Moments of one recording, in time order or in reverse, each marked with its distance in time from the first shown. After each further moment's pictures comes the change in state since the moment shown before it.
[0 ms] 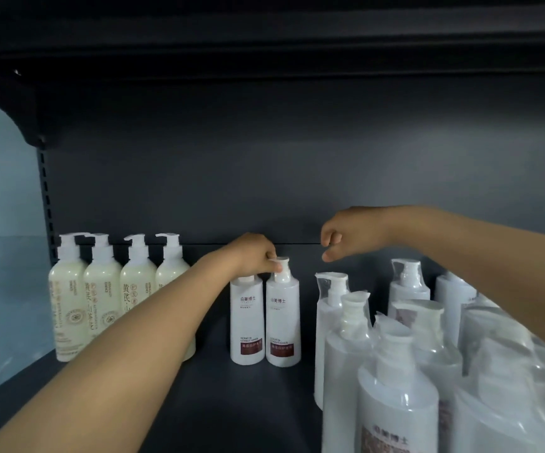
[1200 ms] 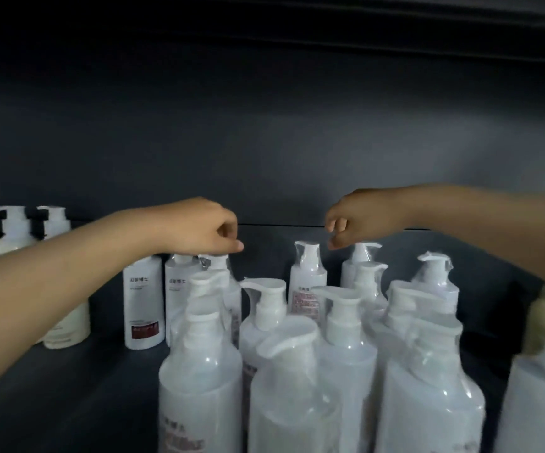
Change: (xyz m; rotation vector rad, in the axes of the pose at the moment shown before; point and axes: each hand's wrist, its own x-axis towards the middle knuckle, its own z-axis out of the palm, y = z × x) left_hand -0.022 0.122 -0.022 0.187 0.047 0.071; right_hand -0.067 0.130 0.012 -0.124 -0.023 -0.004
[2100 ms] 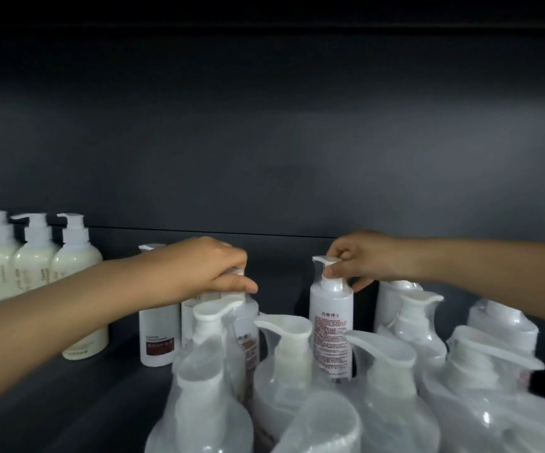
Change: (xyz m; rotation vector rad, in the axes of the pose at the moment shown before) left_hand -0.003 -0.026 0.037 -0.056 0.007 0.140; right_hand 0.059 0.002 0.062 0.865 -0.009 -0.029
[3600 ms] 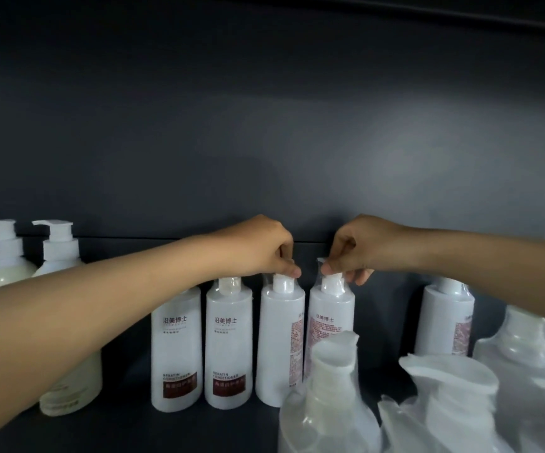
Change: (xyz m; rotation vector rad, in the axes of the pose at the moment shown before) left_hand 0.070 -0.047 0.013 -0.171 0.020 0.019; right_hand 0.048 -0.053 0.022 -0.128 0.131 0.096
